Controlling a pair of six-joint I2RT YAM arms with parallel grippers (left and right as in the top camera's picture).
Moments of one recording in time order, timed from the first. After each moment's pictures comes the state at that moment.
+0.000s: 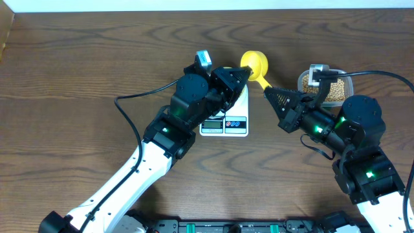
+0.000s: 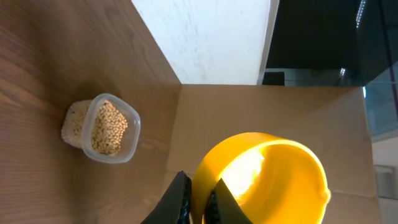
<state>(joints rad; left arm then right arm) -0.61 1.33 0.95 0.20 0.23 -1.50 0.32 0.91 0.87 -0.20 -0.46 0.70</state>
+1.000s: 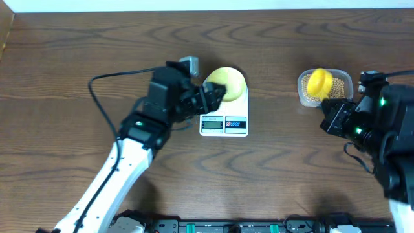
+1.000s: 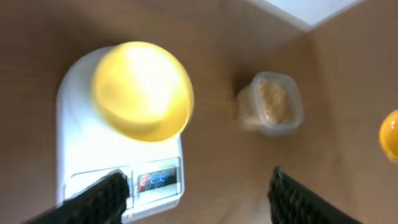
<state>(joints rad) -0.36 1.27 0.97 -0.36 0.39 -0.57 0.05 1.00 1.27 -1.05 -0.24 0.44</state>
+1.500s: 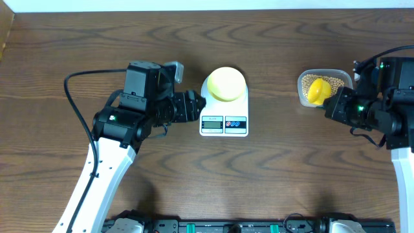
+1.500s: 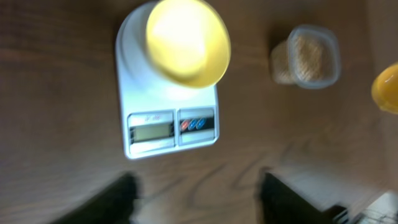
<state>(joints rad) -0.28 1.25 1.15 -0.83 0.42 -0.38 -0.04 1.22 1.40 -1.22 -0.29 0.34</state>
